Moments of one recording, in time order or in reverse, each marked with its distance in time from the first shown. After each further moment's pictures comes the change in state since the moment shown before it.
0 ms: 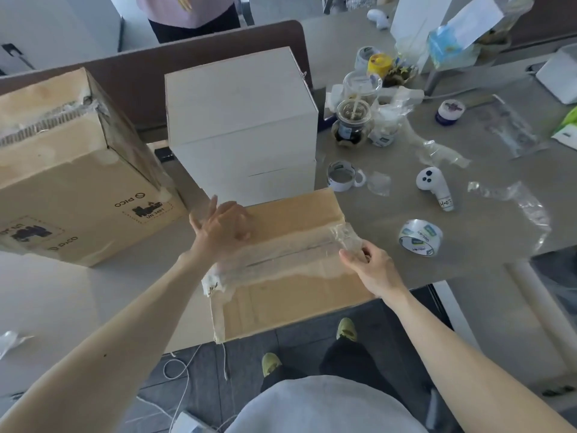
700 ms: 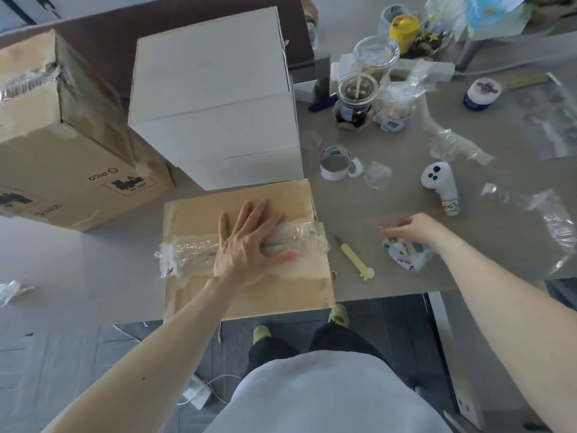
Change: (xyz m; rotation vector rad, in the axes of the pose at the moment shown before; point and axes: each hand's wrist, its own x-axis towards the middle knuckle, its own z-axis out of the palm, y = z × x) left_hand -0.032 0.106 0.082 0.088 0.127 0.087; right_hand 0.155 0.066 -0.143 -0.525 -0.277 0.317
